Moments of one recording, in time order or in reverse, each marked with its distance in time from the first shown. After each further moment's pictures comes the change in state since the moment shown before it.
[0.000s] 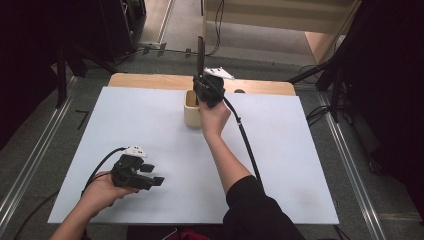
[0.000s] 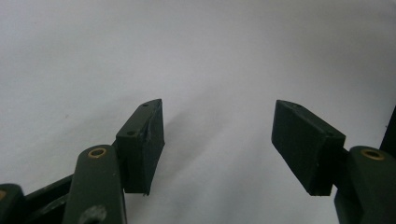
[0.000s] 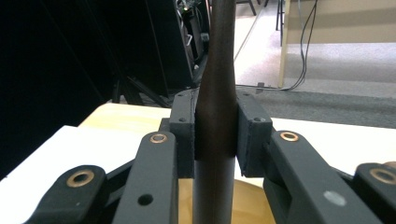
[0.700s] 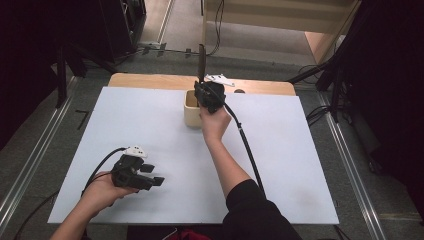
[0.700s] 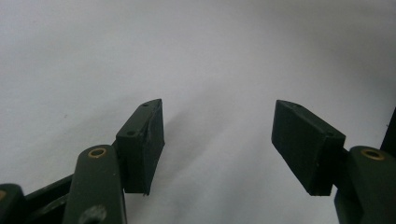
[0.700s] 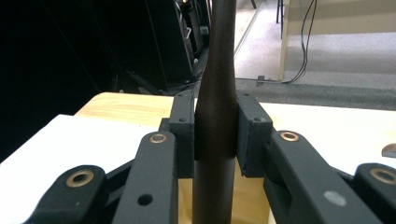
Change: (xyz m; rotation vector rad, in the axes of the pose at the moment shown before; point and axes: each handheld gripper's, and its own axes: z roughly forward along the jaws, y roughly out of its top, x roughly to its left) left arm -0.001 0.000 0.001 0.004 0.001 0.001; right arm -0.007 -0.020 0.003 0.018 0.000 0.009
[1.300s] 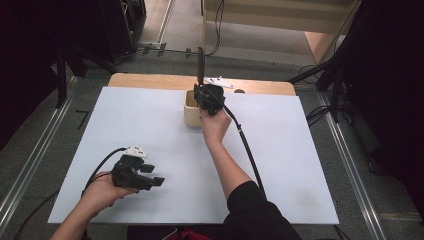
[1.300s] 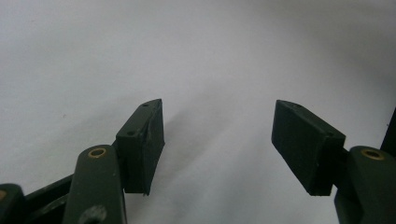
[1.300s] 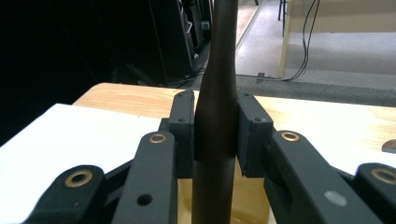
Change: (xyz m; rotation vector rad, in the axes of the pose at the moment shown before) left arm 0.000 0.000 0.001 0.001 0.000 0.000; right arm 0.000 -0.007 0.001 0.017 0.001 -0.028
